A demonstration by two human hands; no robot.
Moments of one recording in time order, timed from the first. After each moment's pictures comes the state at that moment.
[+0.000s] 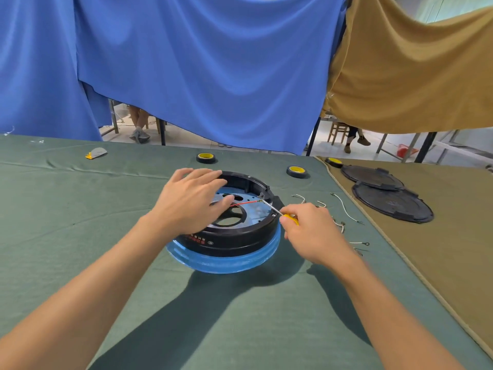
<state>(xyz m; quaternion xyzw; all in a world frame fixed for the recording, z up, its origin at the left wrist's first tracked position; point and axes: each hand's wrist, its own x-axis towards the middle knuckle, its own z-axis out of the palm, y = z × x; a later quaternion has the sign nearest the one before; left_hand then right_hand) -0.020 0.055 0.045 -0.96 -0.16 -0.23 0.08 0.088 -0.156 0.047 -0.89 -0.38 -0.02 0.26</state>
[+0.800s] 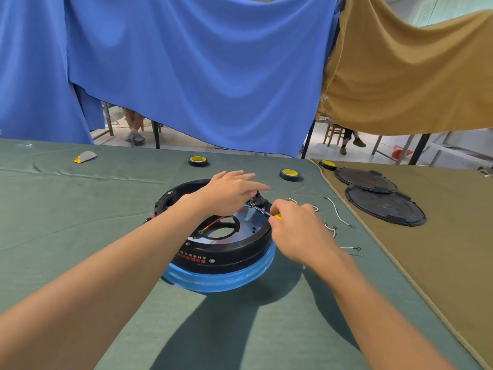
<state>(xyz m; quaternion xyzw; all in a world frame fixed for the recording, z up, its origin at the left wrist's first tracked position) 0.068 0.042 0.056 -0.99 -0.07 -0.07 -0.05 0.092 -0.149 0.056 -0.90 -0.37 -0.04 0.21</state>
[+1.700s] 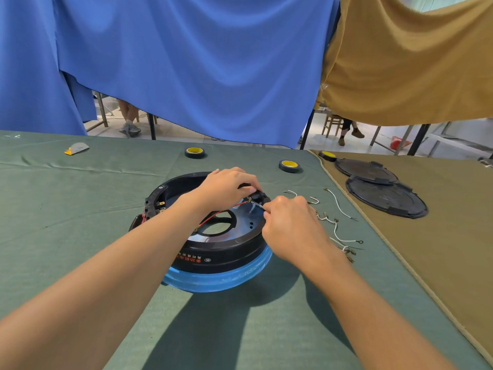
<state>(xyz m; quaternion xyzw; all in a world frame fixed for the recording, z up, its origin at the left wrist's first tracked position) 0.075 0.046 0.046 -0.98 -0.06 -0.13 -0.14 0.084 -0.139 0.052 -0.89 -0.42 -0.10 0.17</state>
